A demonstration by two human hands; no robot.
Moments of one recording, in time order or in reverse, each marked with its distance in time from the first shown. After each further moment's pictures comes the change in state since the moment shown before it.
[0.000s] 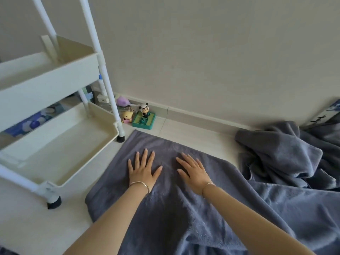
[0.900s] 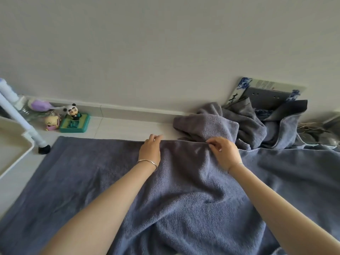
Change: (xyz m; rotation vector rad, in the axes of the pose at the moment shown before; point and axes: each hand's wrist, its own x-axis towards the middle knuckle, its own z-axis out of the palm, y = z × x) left_hand 0.018 0.209 -0.029 -0.341 0.140 0.439; right_hand -0.138 0.173 -0.126 0.218 0.581 0.419
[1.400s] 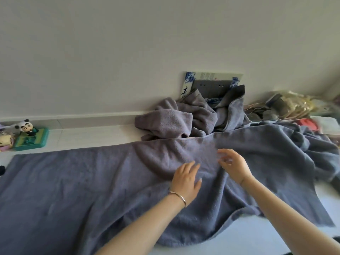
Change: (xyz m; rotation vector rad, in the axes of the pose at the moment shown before) left_hand -0.113 0.177 0.092 -0.036 -0.208 0.565; right_hand -0.112 0.114 -0.091 0.177 0.078 0.307
